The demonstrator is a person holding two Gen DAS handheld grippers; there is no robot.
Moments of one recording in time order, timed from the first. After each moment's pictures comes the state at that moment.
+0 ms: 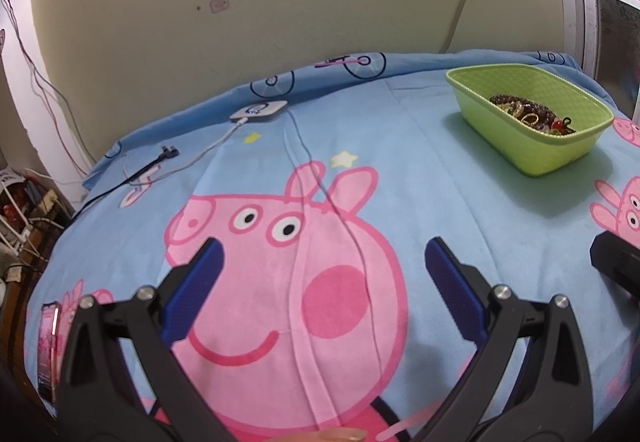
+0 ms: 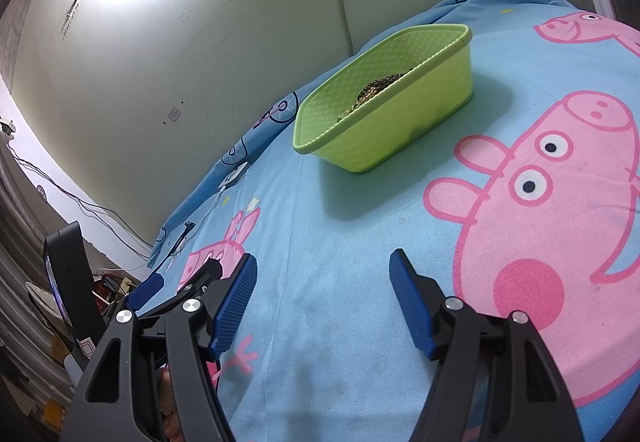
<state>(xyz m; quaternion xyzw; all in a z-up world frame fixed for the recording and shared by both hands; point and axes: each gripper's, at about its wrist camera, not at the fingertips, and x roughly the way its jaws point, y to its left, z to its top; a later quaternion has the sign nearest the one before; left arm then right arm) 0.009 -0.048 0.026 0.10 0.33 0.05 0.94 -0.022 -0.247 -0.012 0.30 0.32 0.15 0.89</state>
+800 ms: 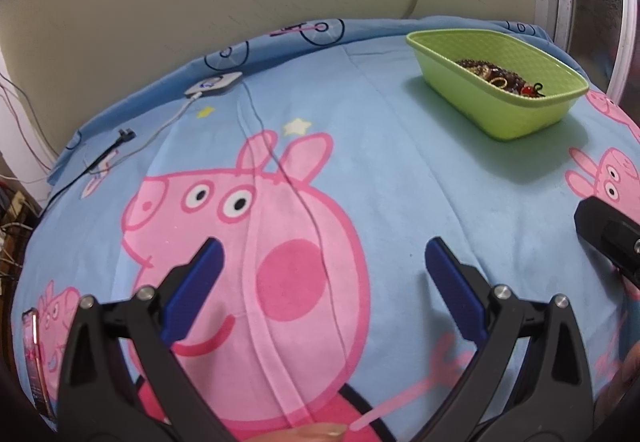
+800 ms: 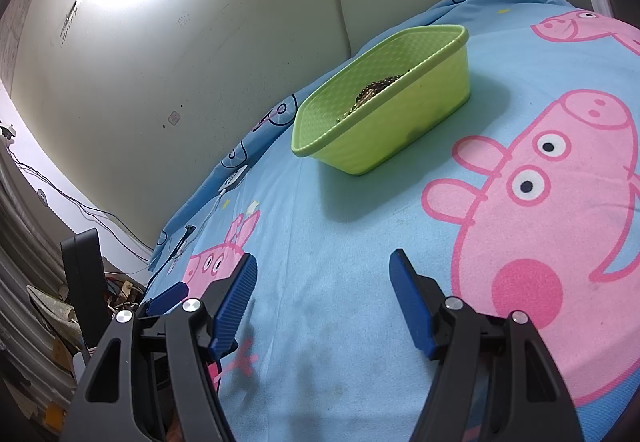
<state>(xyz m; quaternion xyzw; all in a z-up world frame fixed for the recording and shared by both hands) 0.017 -0.057 0.013 0.09 0.39 -0.02 0.91 -0.019 -0.250 -0.011 0.30 0.32 0.15 0.89</state>
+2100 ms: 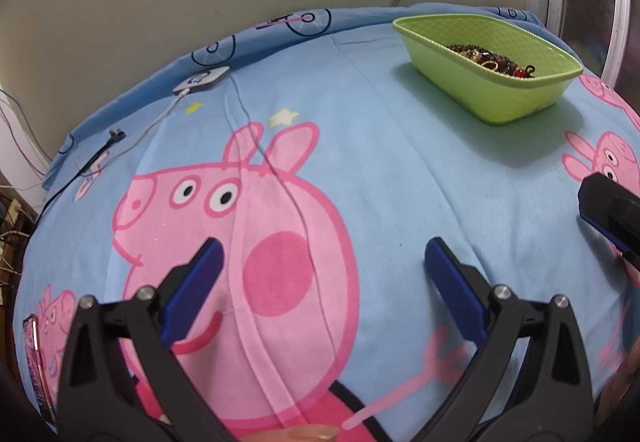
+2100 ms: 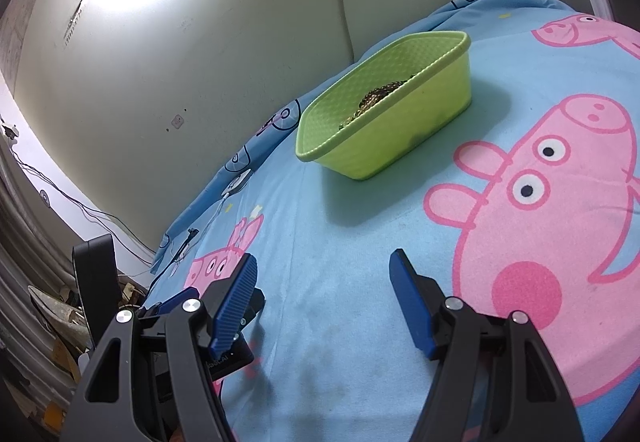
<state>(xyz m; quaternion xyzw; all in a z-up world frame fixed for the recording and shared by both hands) 0.018 -0.063 0.005 0.11 0.40 -0.03 0.91 -0.022 -0.256 -0.007 0.30 0.31 0.16 0.89</state>
